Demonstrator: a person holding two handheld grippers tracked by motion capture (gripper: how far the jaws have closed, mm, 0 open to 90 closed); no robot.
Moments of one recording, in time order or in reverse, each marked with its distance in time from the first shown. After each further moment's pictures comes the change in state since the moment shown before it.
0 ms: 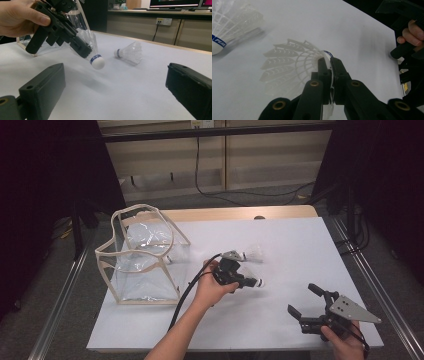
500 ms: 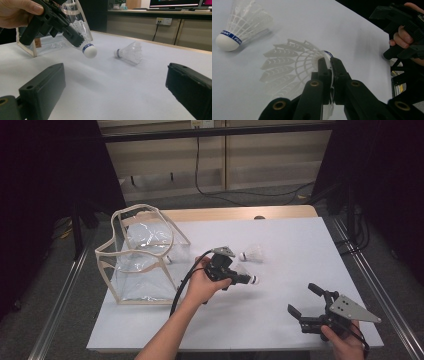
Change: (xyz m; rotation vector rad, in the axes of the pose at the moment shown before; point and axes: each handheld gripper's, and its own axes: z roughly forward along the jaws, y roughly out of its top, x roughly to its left) left arm 0.003 0.004 -0.026 -0.006 -0.001 -0.034; right arm -0.001 0.000 0.000 0.001 -0.003 0.001
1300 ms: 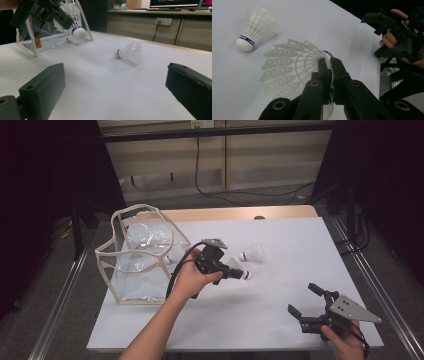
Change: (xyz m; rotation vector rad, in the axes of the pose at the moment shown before) left arm -0.005 0.019 -0.038 0.035 0.008 0.002; right arm 0.000 0.000 0.000 -0.002 0.000 0.004
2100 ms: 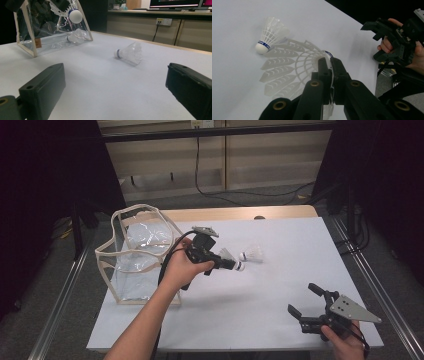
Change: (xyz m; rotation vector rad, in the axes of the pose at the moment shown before) left arm 0.002 0.020 -0.034 0.004 0.020 -0.019; right arm 0.000 0.000 0.000 -0.003 0.002 -0.003
